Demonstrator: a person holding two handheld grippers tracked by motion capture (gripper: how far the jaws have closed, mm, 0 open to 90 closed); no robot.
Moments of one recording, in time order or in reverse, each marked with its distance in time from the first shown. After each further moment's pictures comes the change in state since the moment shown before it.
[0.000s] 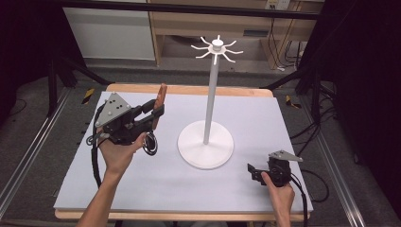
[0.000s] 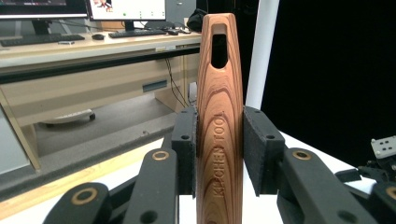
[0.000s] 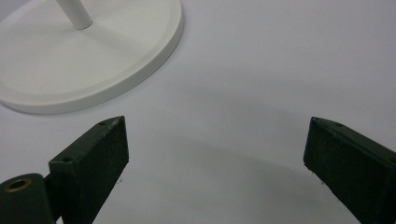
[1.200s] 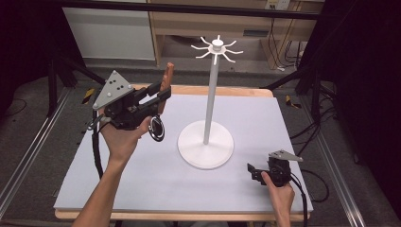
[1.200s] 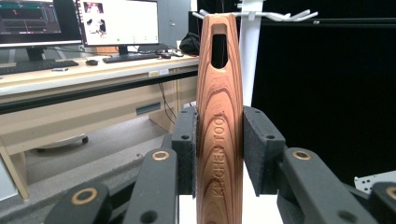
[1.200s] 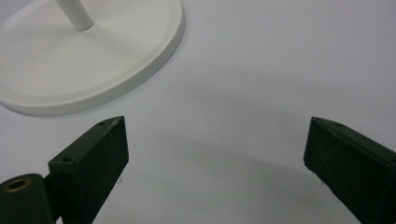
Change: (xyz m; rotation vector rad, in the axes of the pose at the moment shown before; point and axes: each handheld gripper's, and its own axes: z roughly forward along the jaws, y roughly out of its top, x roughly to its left) left arm -0.009 0.047 0.005 -0.083 -0.028 0.021; right arm -0.001 0.000 0.000 -0.002 0.004 0.000
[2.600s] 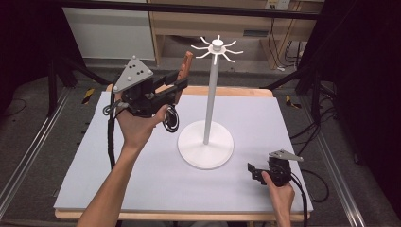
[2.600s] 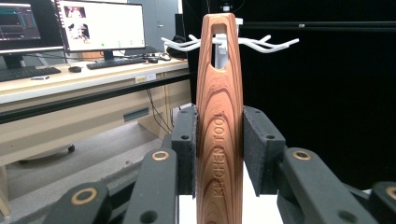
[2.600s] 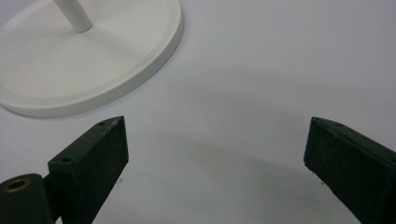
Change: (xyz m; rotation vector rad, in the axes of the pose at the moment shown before) left arm -0.014 0.023 0.031 0.013 -0.052 0.009; right arm -0.001 0.000 0.000 0.000 0.001 0.008
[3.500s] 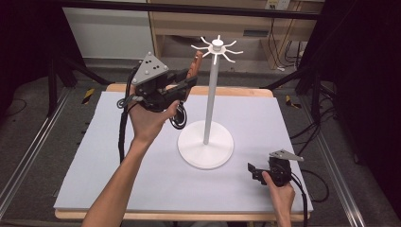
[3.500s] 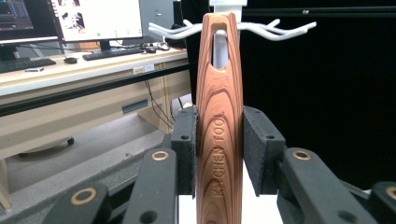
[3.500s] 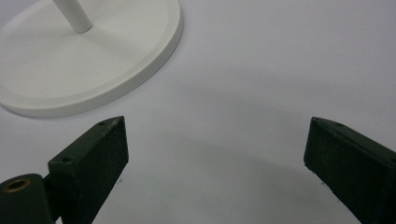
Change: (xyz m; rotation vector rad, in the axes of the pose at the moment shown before) left arm -0.002 -0.001 0.027 0.048 -0.003 0.005; right arm 0.000 0.000 -0.001 0.001 0.001 0.007
